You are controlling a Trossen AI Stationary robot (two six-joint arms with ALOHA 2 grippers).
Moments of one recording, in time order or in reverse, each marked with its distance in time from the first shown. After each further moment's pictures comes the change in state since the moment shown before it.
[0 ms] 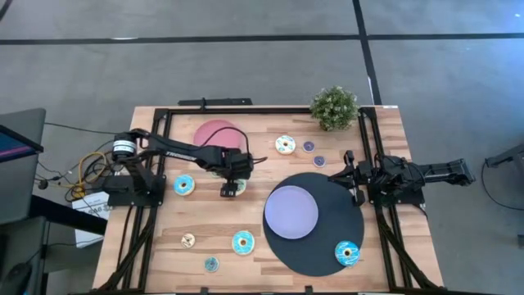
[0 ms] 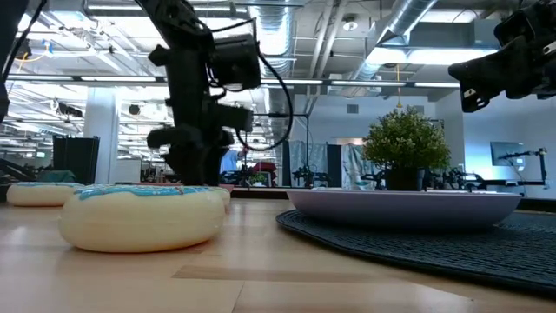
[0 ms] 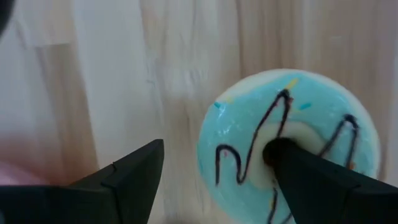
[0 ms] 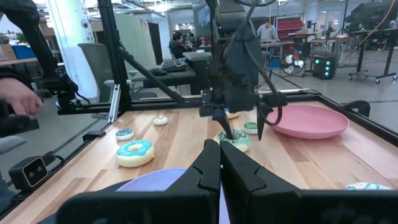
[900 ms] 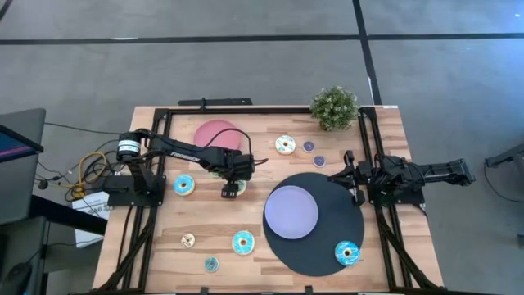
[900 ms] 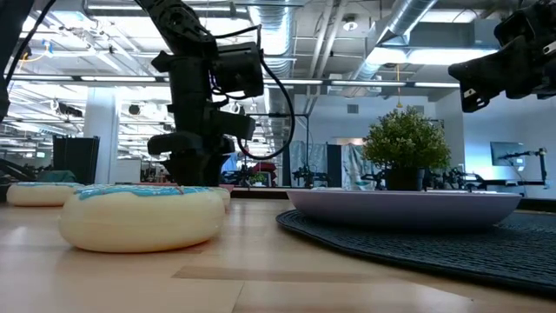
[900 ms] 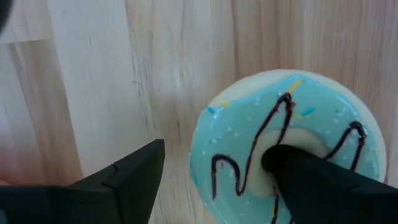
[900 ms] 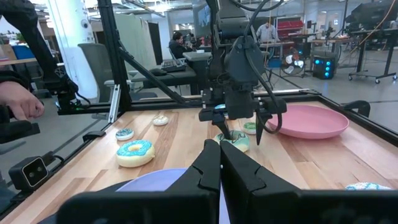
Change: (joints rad) left arm 0.000 0.038 0.007 0.010 0.016 -0.001; right arm 0.000 0.000 0.000 0.000 0.000 0.000
